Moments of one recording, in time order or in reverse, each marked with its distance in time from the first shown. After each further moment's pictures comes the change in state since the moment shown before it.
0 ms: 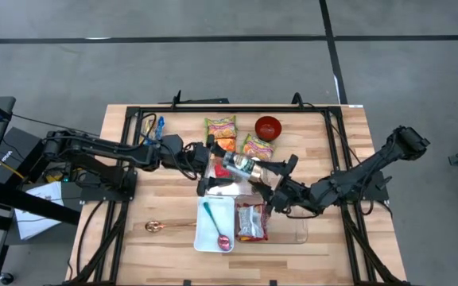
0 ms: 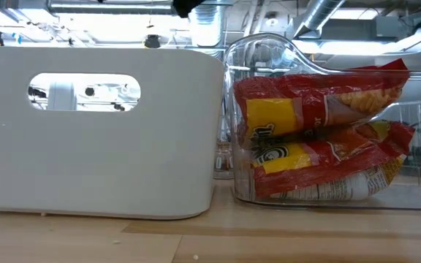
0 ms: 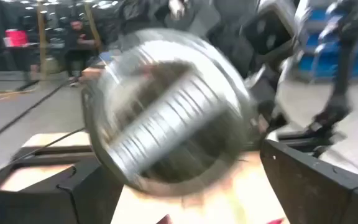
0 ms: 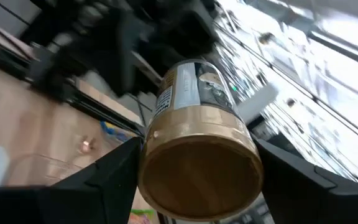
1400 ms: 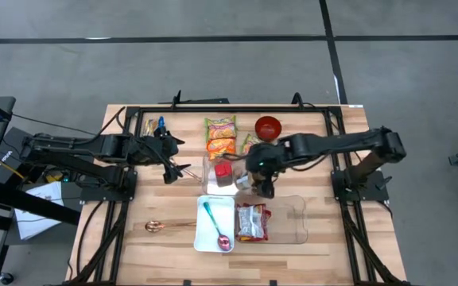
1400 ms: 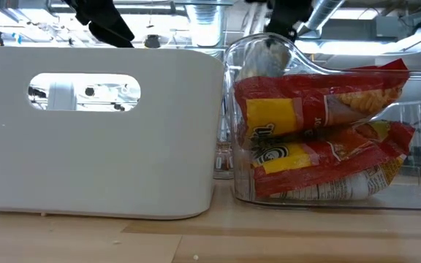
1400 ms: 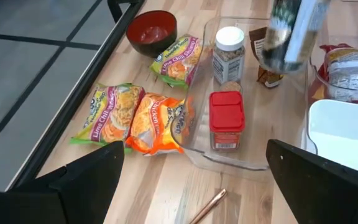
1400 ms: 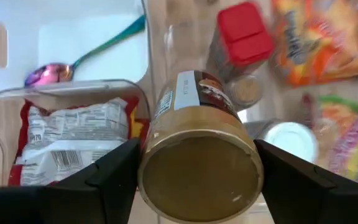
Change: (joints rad) left arm -0.001 -0.391 -0.002 -1.052 -0.473 -0.097; right arm -0.453 0.243 0.550 -1.454 -0.984 1.040
